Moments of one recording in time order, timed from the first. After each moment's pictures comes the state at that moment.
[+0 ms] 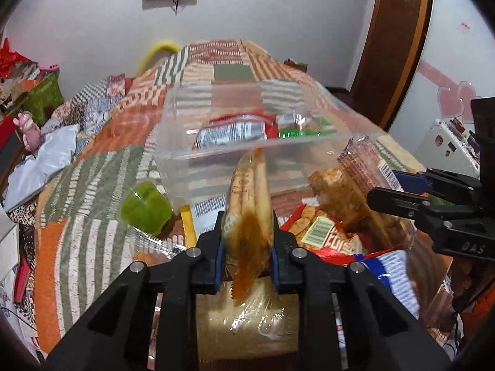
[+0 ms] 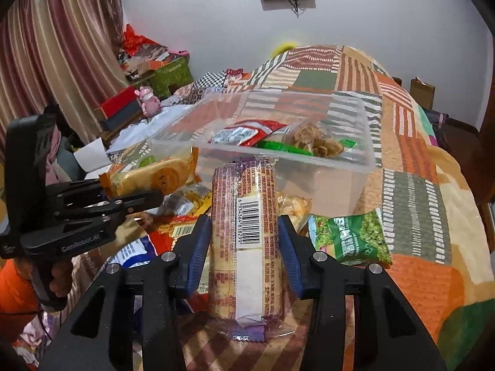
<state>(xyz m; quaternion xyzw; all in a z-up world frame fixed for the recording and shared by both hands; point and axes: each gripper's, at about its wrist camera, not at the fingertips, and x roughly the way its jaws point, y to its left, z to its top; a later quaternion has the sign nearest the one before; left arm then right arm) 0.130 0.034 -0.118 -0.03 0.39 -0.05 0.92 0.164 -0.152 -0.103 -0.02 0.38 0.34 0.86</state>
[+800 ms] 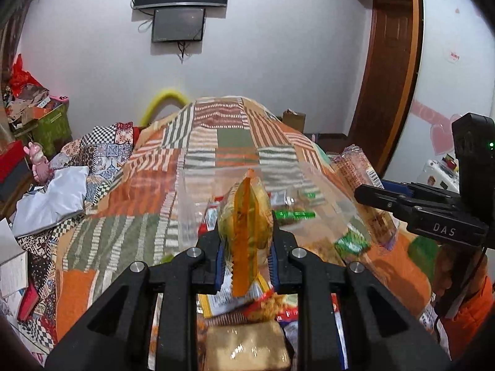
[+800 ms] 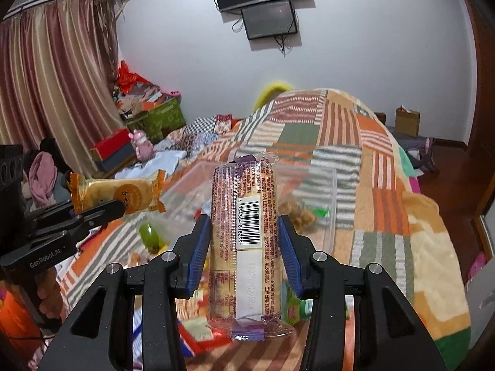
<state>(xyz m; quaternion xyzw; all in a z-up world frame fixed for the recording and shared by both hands) 0.128 0.040 -0.040 -0.04 0.29 -0.04 0.96 0.187 -0.167 -0.043 0.01 0.31 0.32 0.90</state>
